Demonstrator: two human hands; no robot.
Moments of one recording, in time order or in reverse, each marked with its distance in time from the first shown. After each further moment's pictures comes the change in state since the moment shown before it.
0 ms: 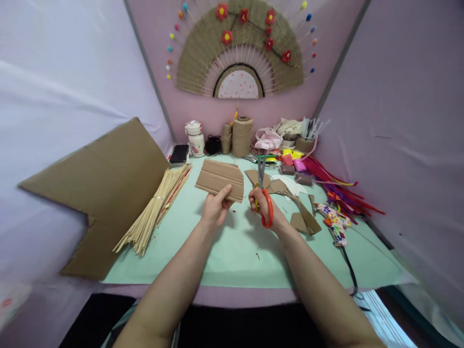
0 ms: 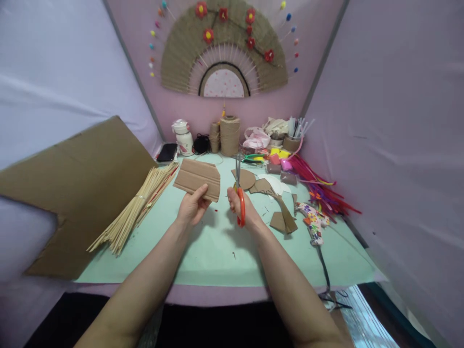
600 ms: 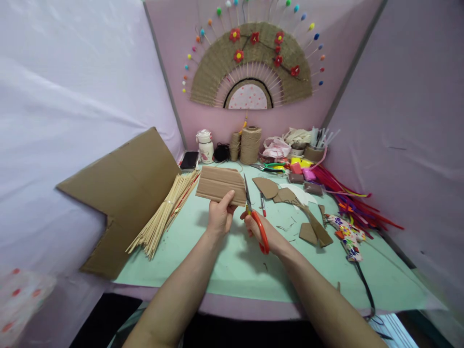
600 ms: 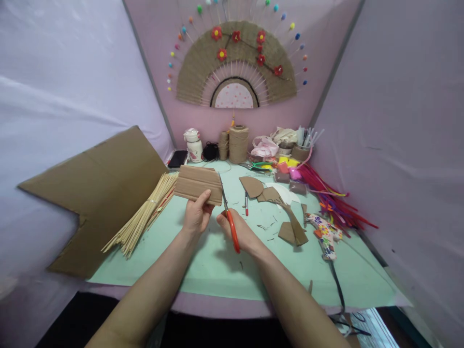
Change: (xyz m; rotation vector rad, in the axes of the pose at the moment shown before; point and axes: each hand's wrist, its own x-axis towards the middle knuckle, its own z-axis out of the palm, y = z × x) left_hand -0.009 0.009 0.004 -0.052 0.045 0.164; right_hand -0.028 -0.001 0.024 -0.329 -0.261 -0.067
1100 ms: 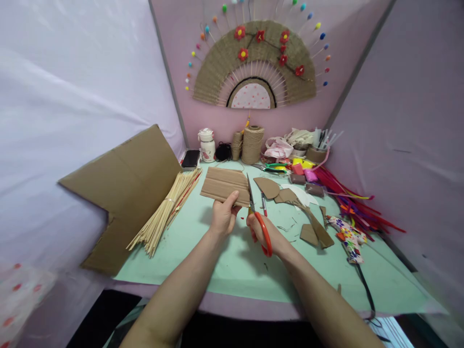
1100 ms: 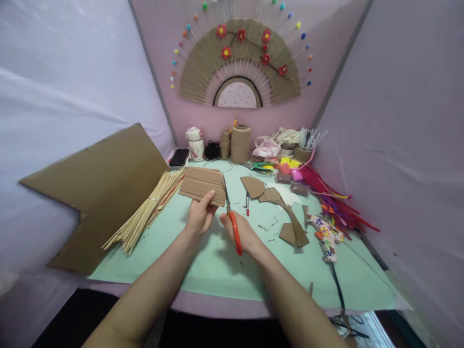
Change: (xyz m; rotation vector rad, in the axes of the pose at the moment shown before) left_hand -0.002 -0.005 0.000 0.008 0.027 -0.054; right_hand -0.004 -0.003 -0.001 -0.091 0.052 0.039
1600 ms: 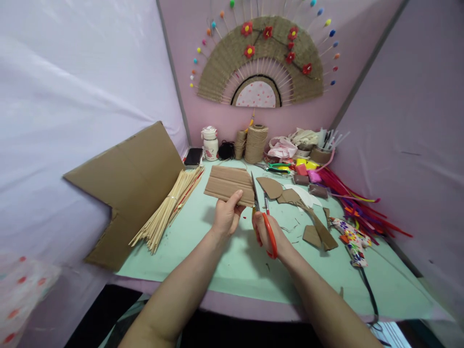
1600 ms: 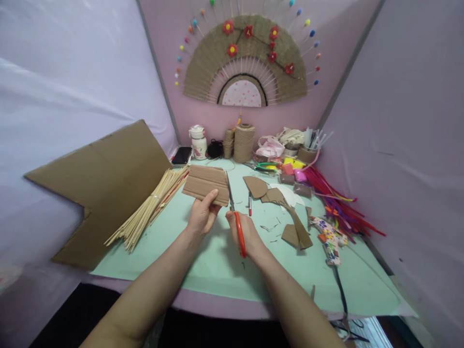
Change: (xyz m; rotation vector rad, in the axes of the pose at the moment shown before) left_hand -0.004 0.002 0.002 -0.035 -0.021 -0.027; right_hand -0.003 -0.008 0.003 -0.032 0.071 0.026
